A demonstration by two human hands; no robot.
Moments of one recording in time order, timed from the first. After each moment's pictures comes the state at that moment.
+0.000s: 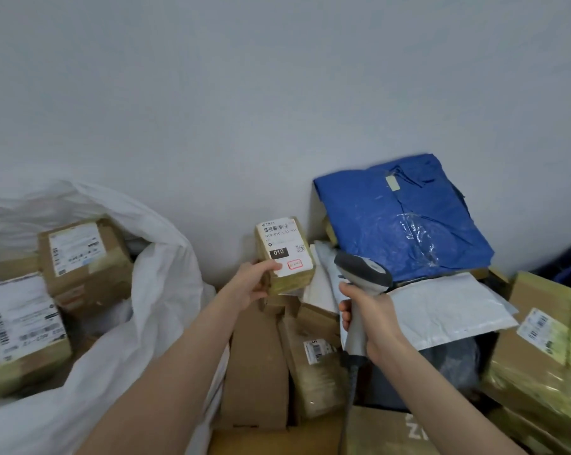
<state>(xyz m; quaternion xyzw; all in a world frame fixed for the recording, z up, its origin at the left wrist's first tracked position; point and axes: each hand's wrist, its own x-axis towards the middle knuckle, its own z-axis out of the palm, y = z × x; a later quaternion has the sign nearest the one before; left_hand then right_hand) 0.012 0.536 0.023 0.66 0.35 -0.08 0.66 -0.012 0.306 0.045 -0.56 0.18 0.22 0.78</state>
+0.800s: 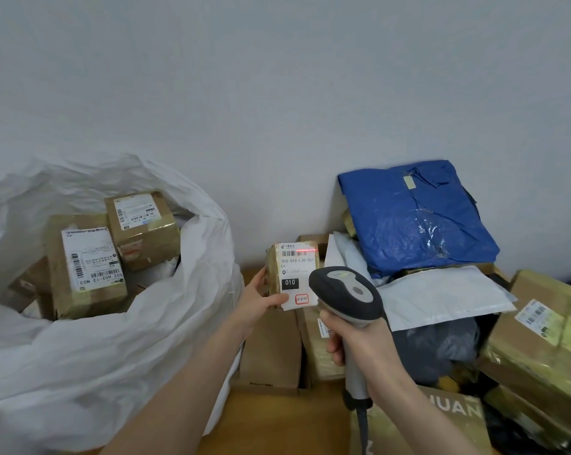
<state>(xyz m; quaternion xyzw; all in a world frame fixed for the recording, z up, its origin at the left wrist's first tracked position) -0.117 0.528 -0.009 0.71 0.25 0.03 0.66 -0.144 0.301 0.085 -0.67 0.02 0.26 0.69</state>
